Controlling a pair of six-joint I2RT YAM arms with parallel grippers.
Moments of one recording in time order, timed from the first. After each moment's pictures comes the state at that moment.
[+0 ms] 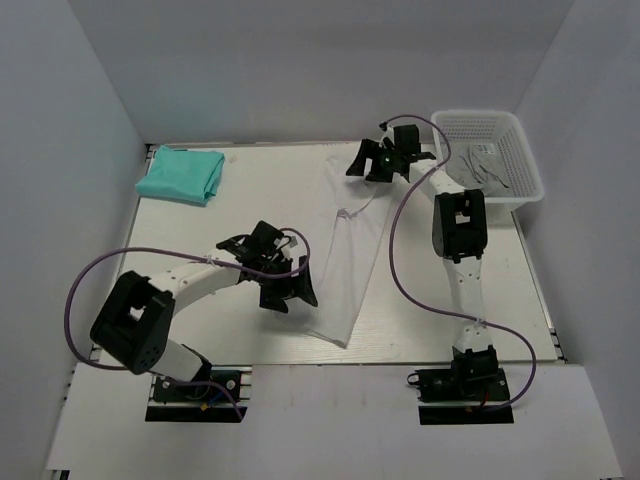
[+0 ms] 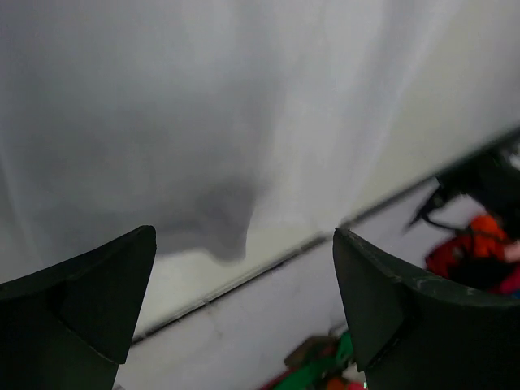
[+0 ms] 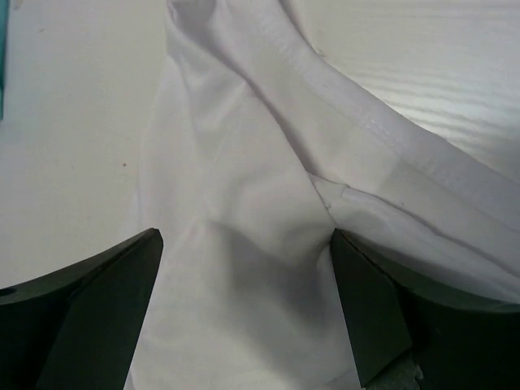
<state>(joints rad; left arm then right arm) -0.57 1.50 0.82 -0.51 0.40 -0.65 0.23 2.47 2.03 -0.29 -0.48 0.38</state>
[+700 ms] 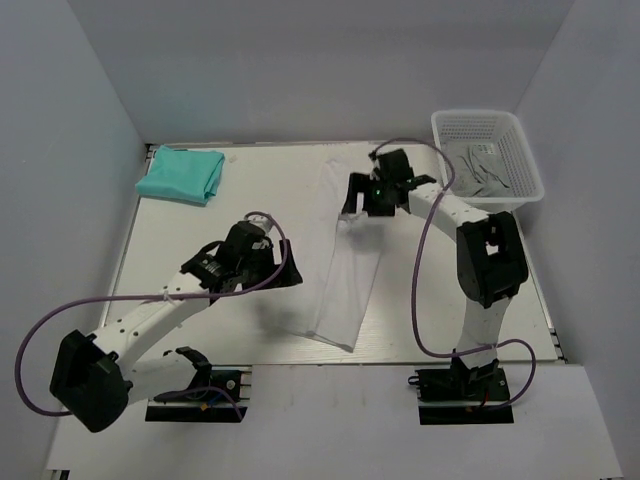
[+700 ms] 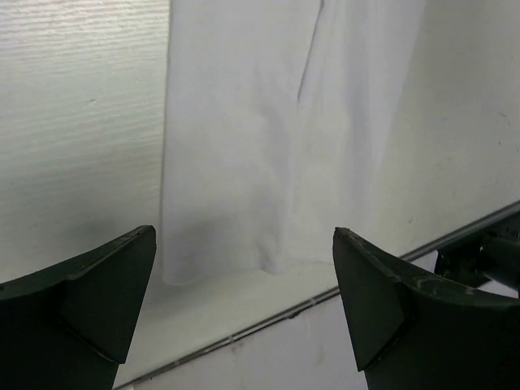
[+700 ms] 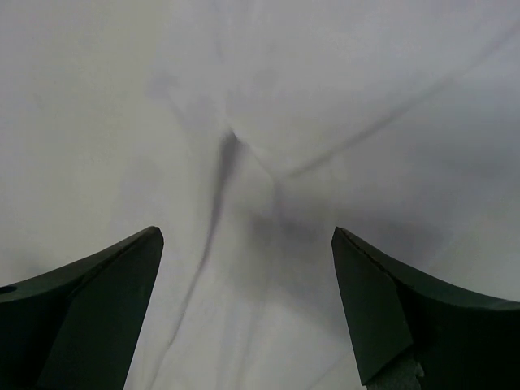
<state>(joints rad) -0.62 1.13 0.80 -0.53 0.10 -0.64 0.40 1.92 1.47 -0.38 -0.26 0.36</state>
